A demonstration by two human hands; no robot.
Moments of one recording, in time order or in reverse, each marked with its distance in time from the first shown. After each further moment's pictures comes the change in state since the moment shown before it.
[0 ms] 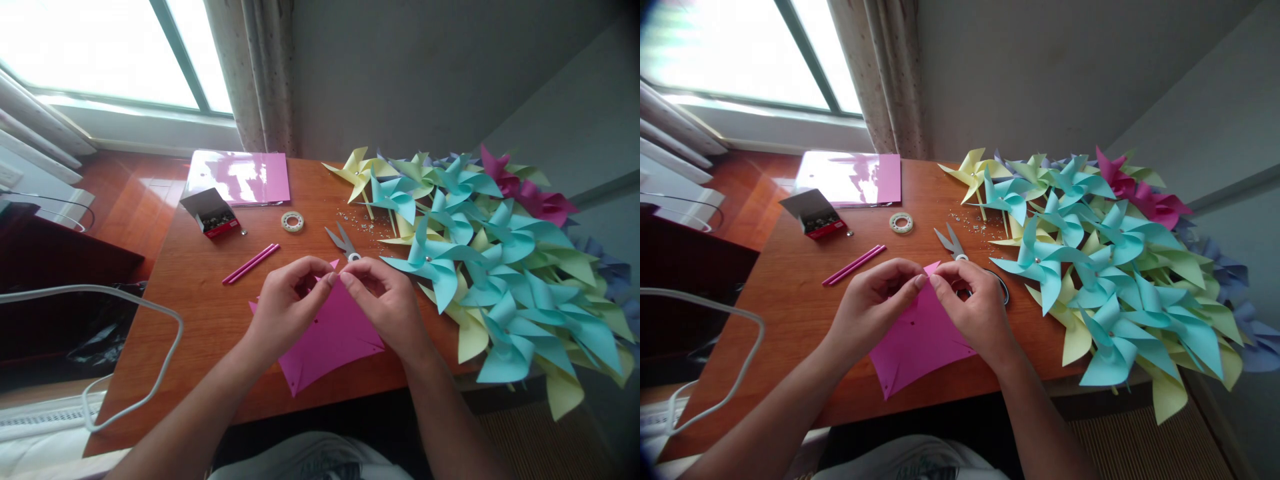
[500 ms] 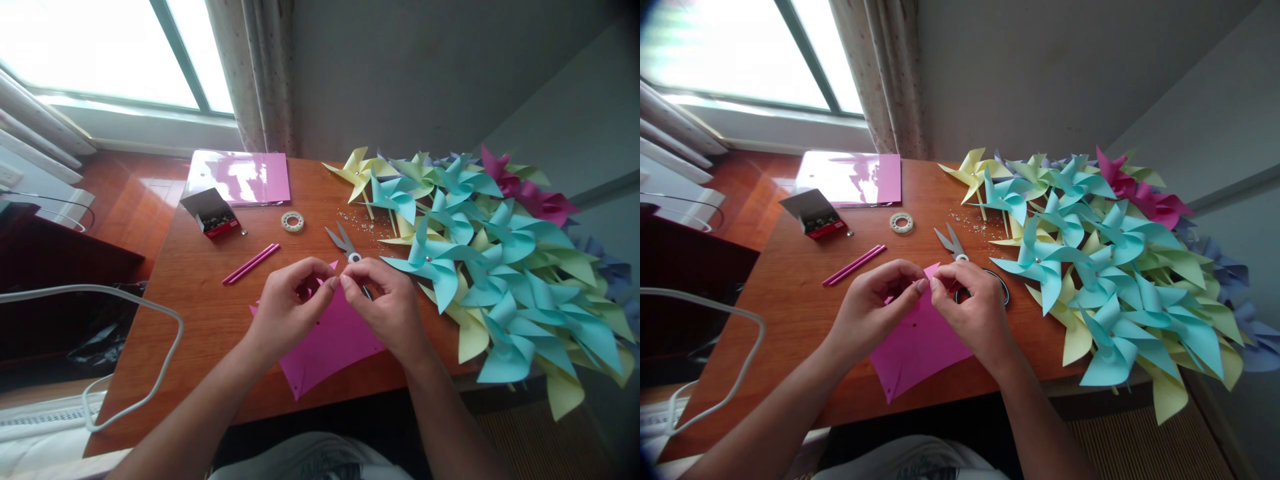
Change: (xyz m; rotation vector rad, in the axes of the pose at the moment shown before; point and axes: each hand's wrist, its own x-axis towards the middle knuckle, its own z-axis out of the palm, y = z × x) left_hand -0.001 0.002 -0.001 0.081 -0.022 0.086; right_hand 0.000 -0.007 0.000 -0.186 0.007 -0.127
